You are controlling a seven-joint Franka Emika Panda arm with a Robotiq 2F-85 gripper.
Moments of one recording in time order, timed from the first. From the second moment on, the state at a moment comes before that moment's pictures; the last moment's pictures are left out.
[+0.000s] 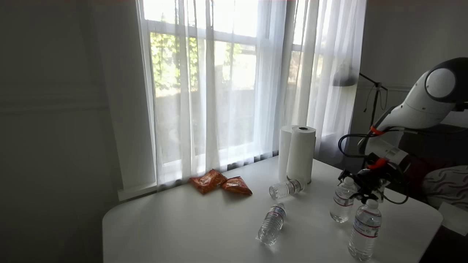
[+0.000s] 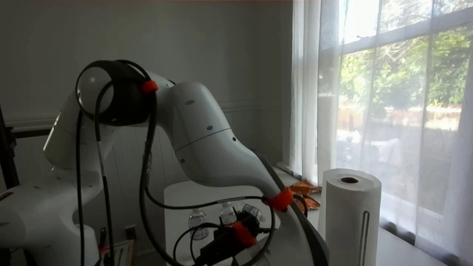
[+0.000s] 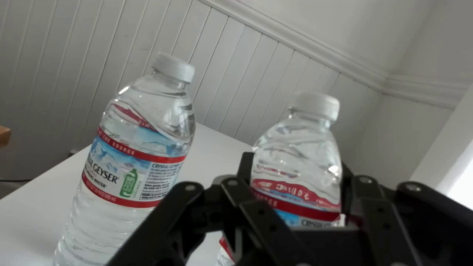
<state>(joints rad) -0.43 0.61 -0.25 -2.12 1.06 1.15 -0.13</state>
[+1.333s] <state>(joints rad) -0.44 0.82 -0.29 -2.00 1.18 0.91 -0.13</state>
